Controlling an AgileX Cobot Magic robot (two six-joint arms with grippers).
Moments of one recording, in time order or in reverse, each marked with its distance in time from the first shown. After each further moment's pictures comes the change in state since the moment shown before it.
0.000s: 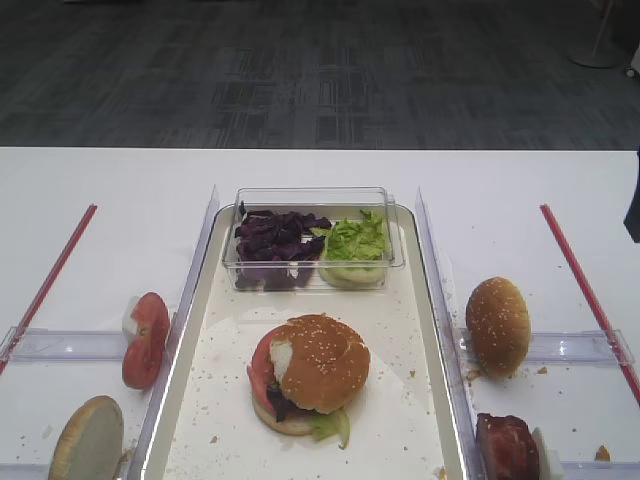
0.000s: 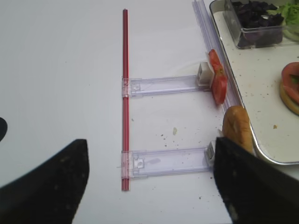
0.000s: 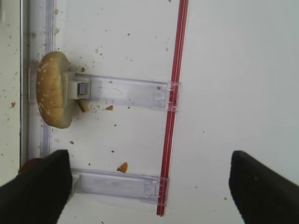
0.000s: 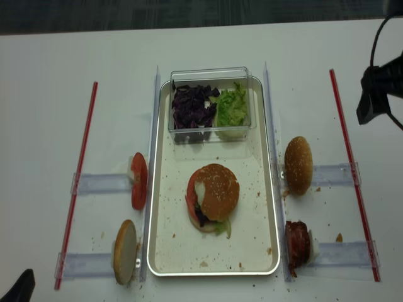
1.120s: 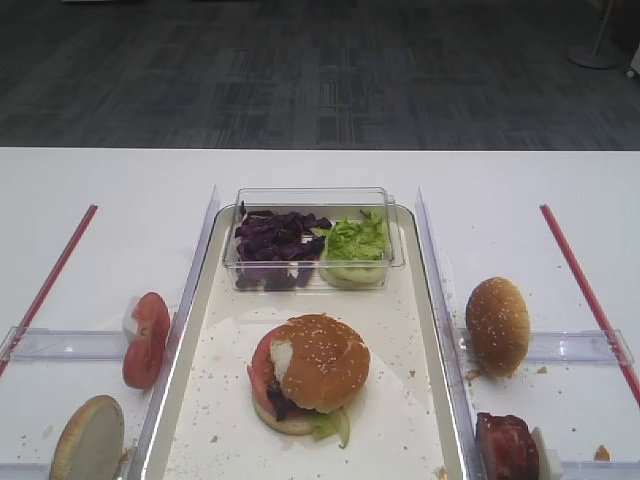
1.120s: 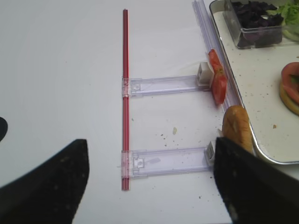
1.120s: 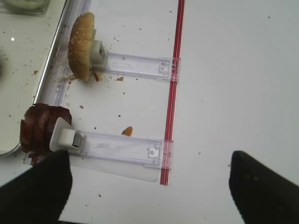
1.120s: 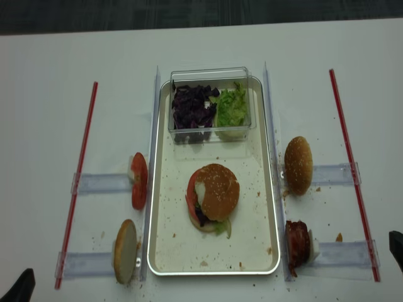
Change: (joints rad) left arm 0.000 0.000 0.000 0.000 0.000 0.000; right arm 0.000 -1.065 0.605 0.000 -0.055 -0.022
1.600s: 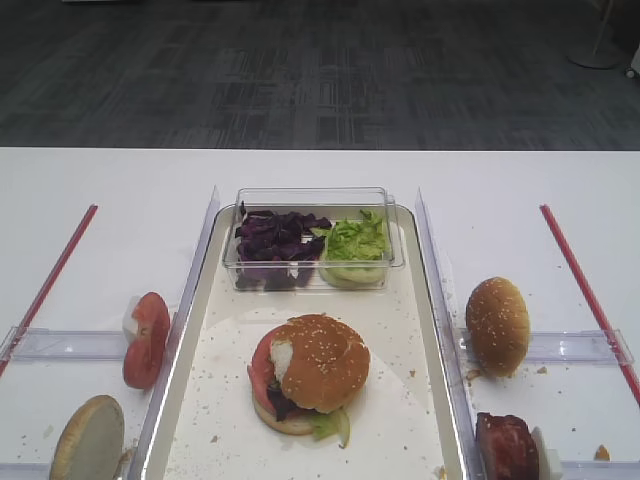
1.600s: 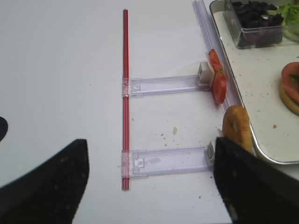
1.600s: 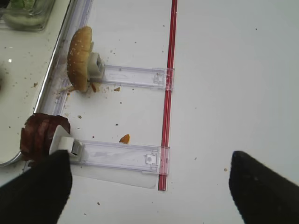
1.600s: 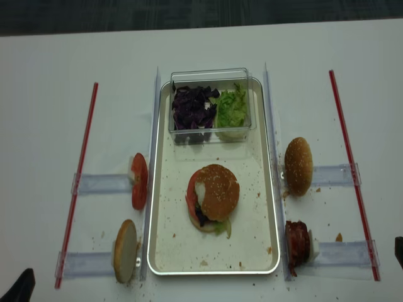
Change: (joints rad) left arm 0.000 0.000 0.000 0.000 0.000 0.000; right arm 0.000 -0.102 0.010 -0.015 0.016 0.034
